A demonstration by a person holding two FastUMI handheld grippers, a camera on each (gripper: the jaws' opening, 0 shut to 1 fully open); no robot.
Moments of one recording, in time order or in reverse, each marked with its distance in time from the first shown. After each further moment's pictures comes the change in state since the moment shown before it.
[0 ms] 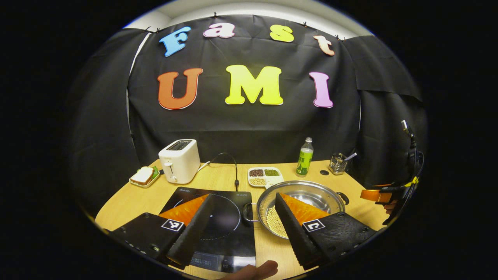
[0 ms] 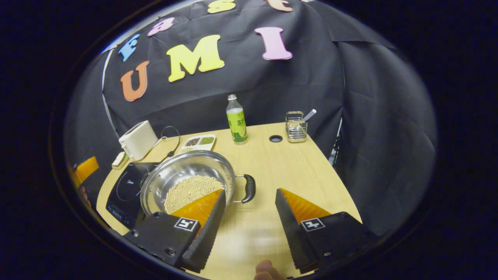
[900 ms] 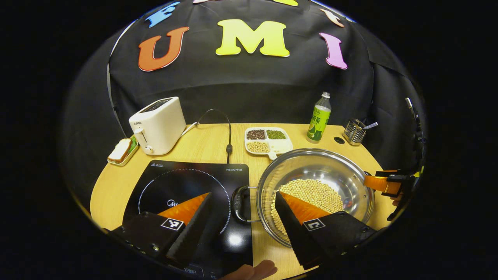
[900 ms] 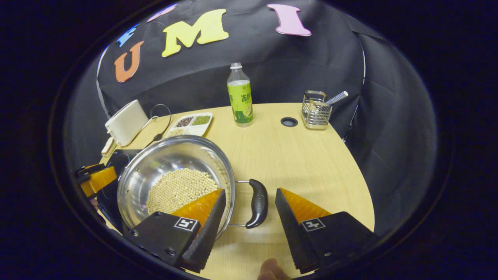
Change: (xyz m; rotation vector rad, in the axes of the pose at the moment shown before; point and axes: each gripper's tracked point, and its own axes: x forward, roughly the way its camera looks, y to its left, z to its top) left arm 0.100 -0.007 -0.077 -0.007 0.323 -0.015; right arm 0.104 0.007 -0.017 -0.046 0.200 -0.018
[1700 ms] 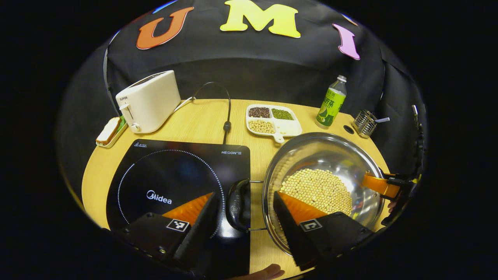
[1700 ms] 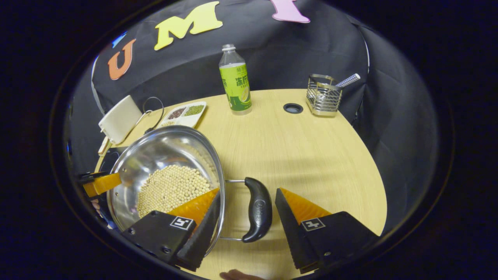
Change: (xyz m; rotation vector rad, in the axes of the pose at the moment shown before) left arm 0.038 0.005 -0.030 -0.068 0.162 -0.017; right arm 0.034 0.001 -0.012 0.020 0.066 0.036
